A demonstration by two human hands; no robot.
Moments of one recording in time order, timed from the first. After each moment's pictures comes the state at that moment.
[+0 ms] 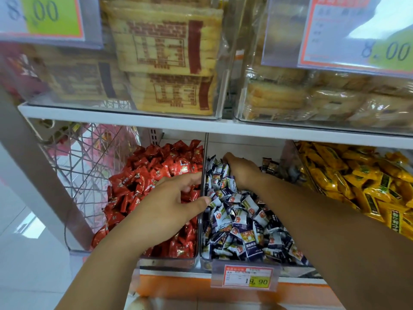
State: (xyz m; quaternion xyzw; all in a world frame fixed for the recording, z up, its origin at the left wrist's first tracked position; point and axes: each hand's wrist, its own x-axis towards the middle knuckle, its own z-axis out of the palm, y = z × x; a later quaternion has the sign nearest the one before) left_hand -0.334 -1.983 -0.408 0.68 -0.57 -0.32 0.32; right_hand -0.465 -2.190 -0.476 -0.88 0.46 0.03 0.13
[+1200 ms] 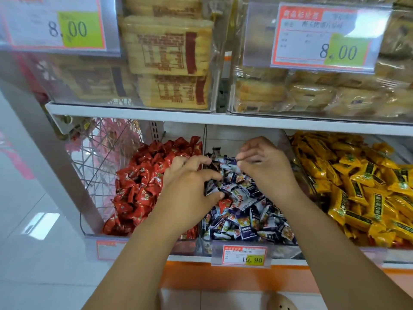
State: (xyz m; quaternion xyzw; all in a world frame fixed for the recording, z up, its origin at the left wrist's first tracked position) left_hand -0.356 -1.997 -0.425 0.70 -0.67 -0.04 0.26; right_hand -0.513 -2.091 -0.409 -0.72 0.44 -0.39 0.37
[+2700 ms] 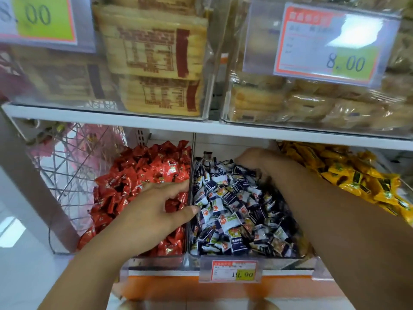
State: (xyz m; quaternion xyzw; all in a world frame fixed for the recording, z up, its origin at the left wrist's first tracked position) left_hand -0.330 -1.973 -0.412 0.70 -0.59 -0.29 0.28; right_hand -0.494 -2.182 -0.400 -0.74 0.62 0.10 0.24
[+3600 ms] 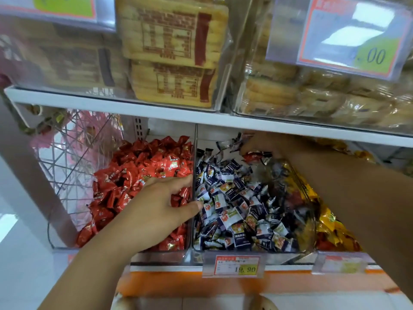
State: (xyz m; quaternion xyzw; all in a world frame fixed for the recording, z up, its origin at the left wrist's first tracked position) left_hand -0.330 -1.972 -0.415 0.70 -0.59 -0.29 0.29; right_hand -0.504 -2.192 -0.381 -0.72 0.58 0.01 0.38
